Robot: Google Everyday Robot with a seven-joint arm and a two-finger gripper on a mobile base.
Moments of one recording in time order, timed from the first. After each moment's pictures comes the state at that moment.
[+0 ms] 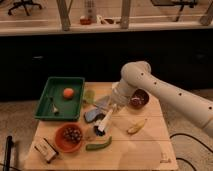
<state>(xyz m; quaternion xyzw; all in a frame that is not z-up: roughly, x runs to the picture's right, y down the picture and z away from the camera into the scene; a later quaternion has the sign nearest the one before) 0.037 0.112 0.718 -0.23 -0.34 -0.43 0.81</state>
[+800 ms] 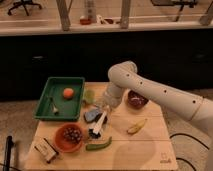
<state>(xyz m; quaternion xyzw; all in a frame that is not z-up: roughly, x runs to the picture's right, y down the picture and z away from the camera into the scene) 0.009 0.121 0.733 -0.25 -0.33 -0.46 0.79</state>
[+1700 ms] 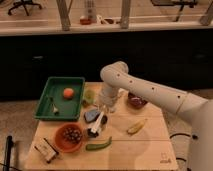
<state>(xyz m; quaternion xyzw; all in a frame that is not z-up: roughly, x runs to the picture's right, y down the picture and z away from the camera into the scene) -0.004 0.126 0.762 -0.28 -0.31 -0.47 0.77</state>
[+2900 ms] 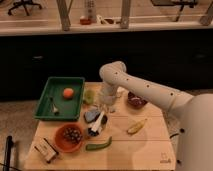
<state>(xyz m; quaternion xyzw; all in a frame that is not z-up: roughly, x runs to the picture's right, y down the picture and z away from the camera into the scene) -0.003 0.128 0.779 -0.31 -0.32 -0.46 0.77</state>
